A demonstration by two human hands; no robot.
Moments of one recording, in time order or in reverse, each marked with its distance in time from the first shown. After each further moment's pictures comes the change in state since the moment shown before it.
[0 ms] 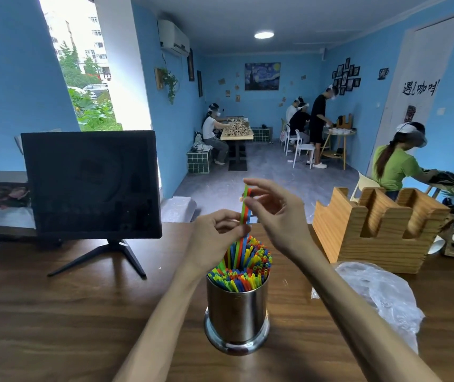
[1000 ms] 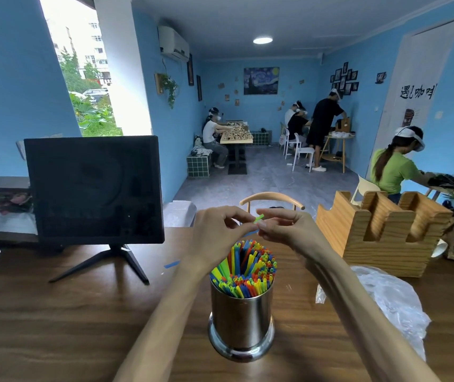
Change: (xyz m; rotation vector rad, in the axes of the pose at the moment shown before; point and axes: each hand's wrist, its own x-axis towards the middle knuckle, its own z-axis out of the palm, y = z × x) left_hand 0.011 0.016 -0.009 0.331 0.037 0.210; right_hand -0.008 0.010 -0.019 0.402 -0.111 0.615
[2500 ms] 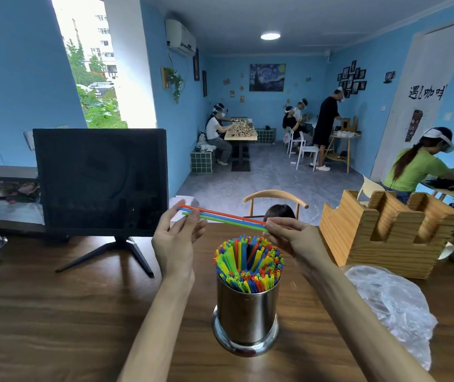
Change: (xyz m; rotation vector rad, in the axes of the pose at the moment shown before) left_hand -0.033 -0.034 -0.018 -0.857 0.631 -0.459; right_hand 0.004 0.035 0.007 0.244 0.205 0.149
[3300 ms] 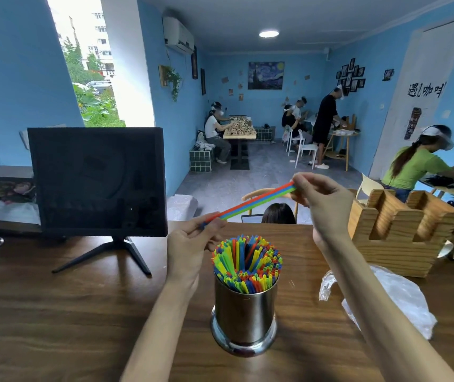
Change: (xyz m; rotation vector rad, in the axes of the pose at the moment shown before) left_hand -0.006 -0.011 0.003 0.114 -0.306 -0.053; right_hand 0.010 -0.056 0.003 -0.042 0.174 -0.564
